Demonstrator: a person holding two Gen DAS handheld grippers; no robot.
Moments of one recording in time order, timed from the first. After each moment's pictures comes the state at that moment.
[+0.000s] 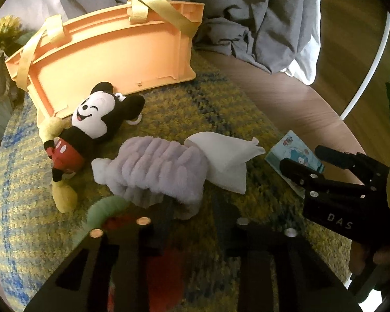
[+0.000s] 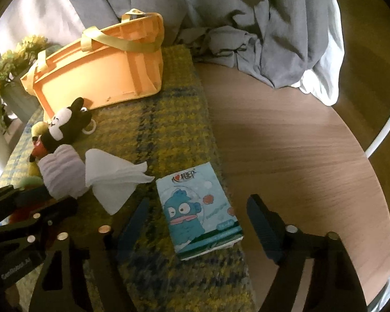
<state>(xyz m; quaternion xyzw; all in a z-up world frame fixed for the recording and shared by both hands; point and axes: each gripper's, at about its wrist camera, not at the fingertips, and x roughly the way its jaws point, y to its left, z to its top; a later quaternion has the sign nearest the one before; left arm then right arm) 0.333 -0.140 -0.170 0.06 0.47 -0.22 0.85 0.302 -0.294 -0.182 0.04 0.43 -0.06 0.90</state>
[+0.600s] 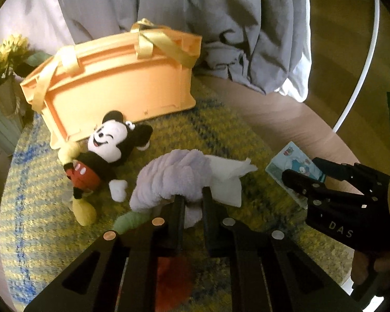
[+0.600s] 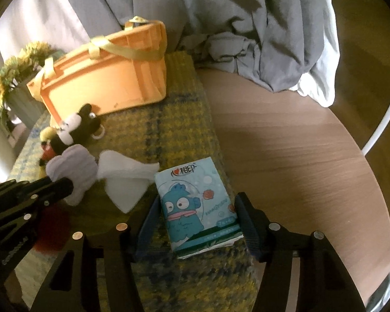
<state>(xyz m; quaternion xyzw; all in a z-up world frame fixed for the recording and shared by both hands) 0.322 -0.128 -0.139 0.06 0.41 -0.23 0.88 0.286 -0.283 -0.159 0.05 0.40 -0.07 0.91</state>
